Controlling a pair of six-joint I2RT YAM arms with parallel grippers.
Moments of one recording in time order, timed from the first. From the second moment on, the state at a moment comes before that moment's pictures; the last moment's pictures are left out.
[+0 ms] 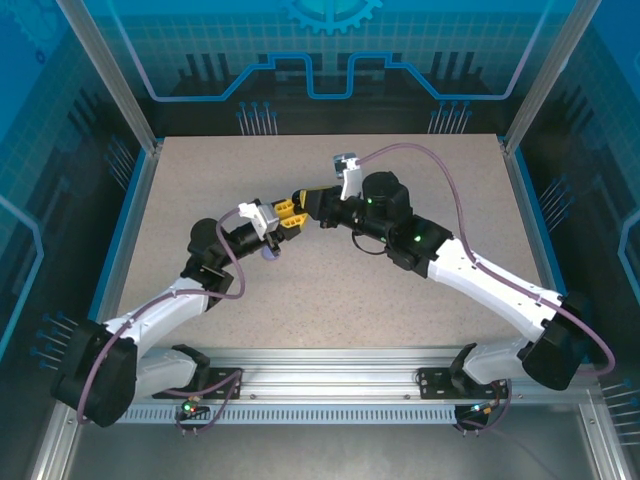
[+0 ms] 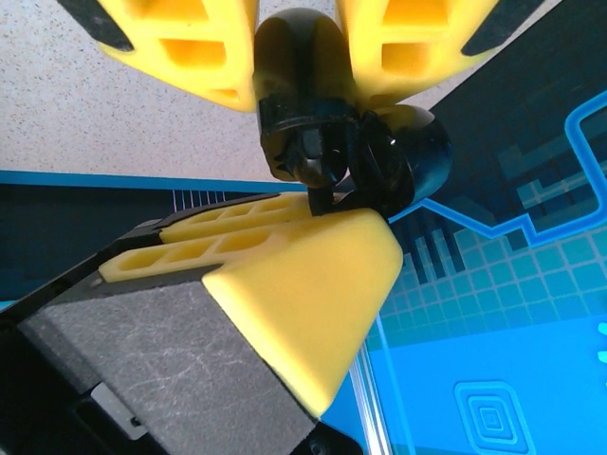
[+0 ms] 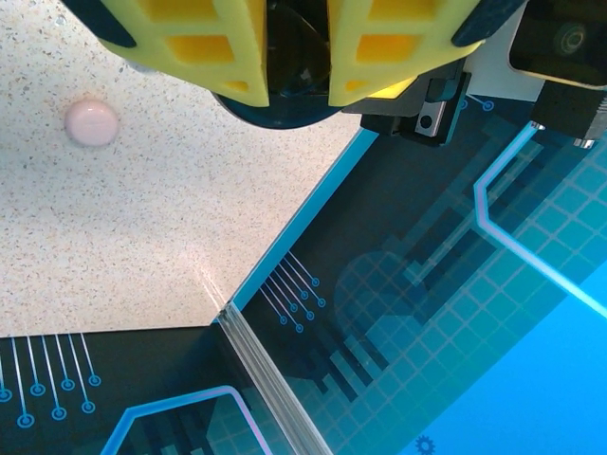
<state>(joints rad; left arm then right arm) -0.39 1.17 0.54 0.84 0.63 0.09 0.80 1.35 1.21 -0.06 -0.11 0.59</state>
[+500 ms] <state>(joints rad) -0.39 1.21 0.53 0.89 0.62 0.07 0.79 1.37 1.22 -0.08 -0.12 0.61</state>
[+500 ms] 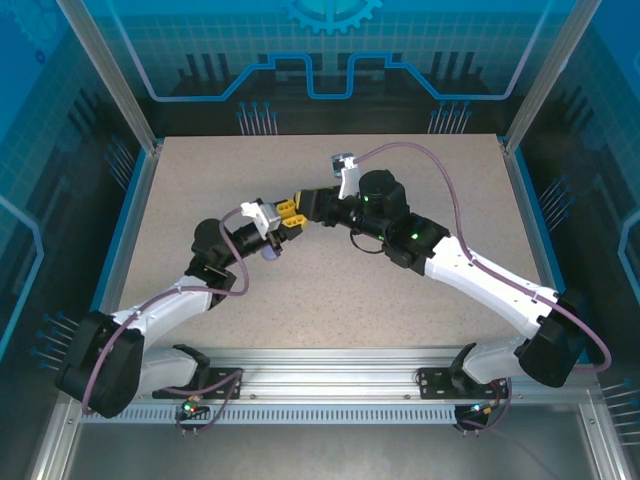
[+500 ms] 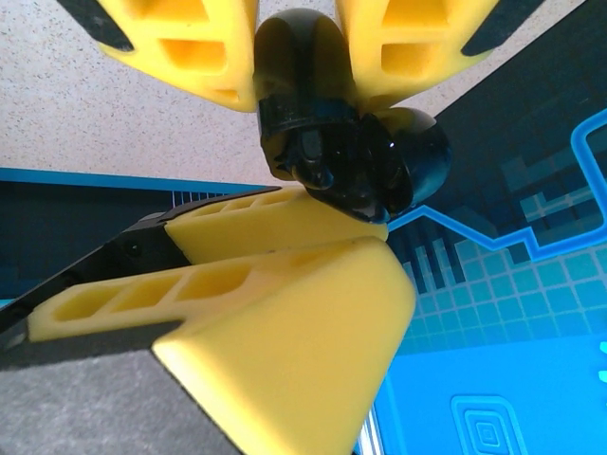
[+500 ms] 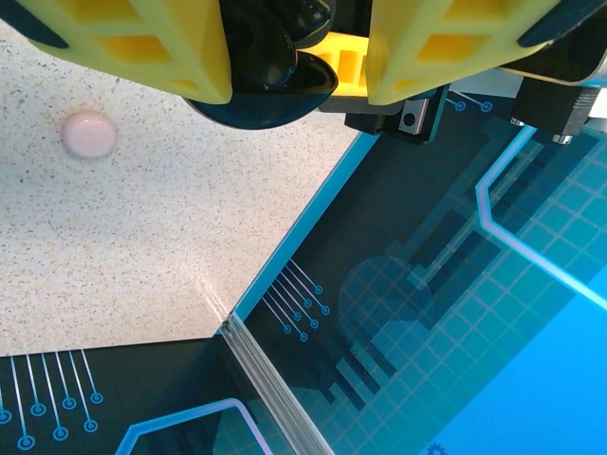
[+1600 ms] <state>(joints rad) -0.40 1.20 0.53 0.94 0.62 0.10 0.81 1.34 1.37 -0.35 -0.07 0.45</state>
